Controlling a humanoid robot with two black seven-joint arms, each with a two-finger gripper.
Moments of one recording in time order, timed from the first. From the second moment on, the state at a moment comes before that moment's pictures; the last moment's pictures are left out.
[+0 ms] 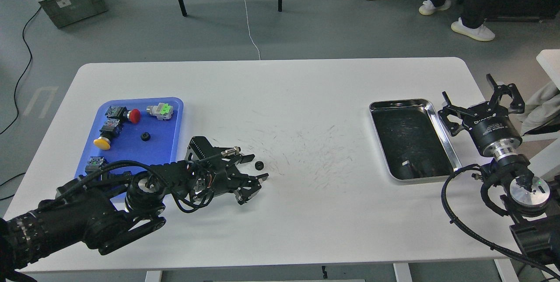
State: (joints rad) left arm -0.68 0.33 -0.21 -1.06 2.18 0.05 -0.18; right arm 0.34 -0.33 1.26 0.76 0.14 0.49 0.05
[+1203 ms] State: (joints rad) left arm -0.79 1.01 -0.22 -1.40 1.82 0.08 -0.19; right arm 0.35 -0.33 1.26 0.76 0.14 0.49 0.05
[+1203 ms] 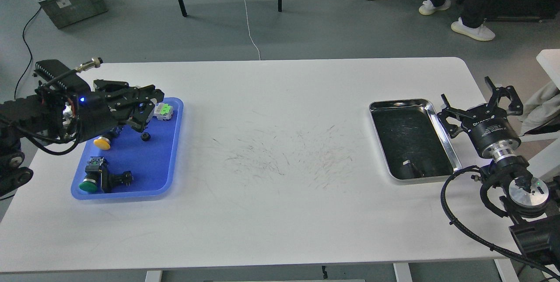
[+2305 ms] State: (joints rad) left arm -0.58 0.78 -0.22 -1.07 1.82 0.15 -0.18; right arm 0.35 -0.34 1.25 0.75 0.14 0.49 0.05
